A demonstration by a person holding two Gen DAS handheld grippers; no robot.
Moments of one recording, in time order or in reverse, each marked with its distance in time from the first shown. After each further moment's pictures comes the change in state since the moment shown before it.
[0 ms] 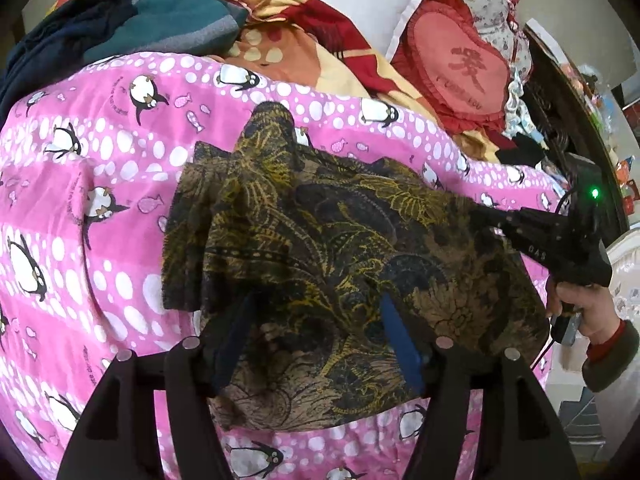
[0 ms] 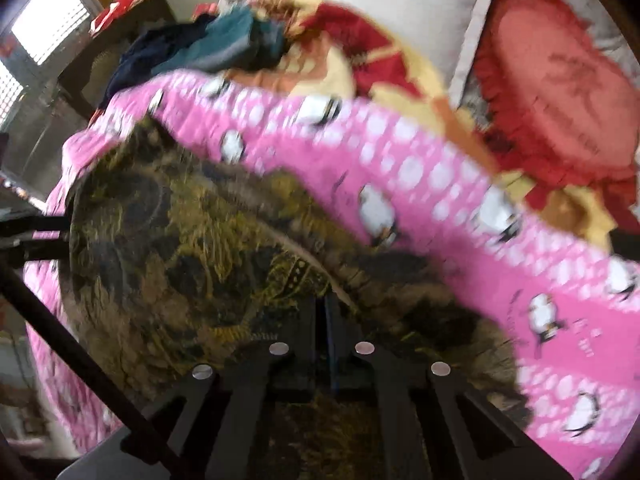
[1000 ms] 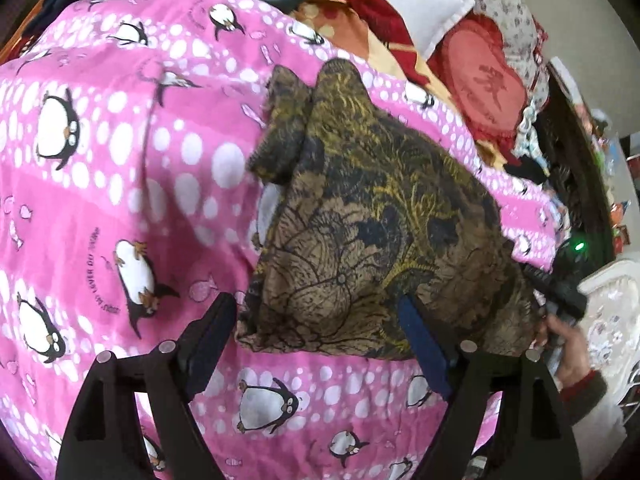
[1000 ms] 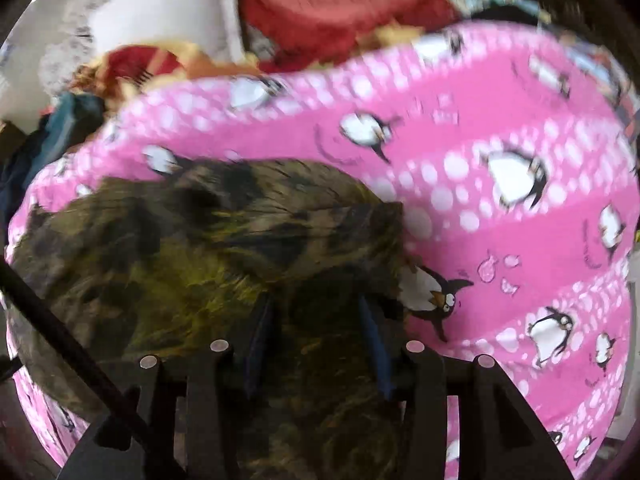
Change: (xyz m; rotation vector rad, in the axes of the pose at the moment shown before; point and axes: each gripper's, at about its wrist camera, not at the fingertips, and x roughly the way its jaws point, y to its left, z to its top) left arm -0.007 0.044 -0.066 -0.169 0.012 -0.054; right arm -0.027 -0.084 -0.116 0.591 0.060 -0.200
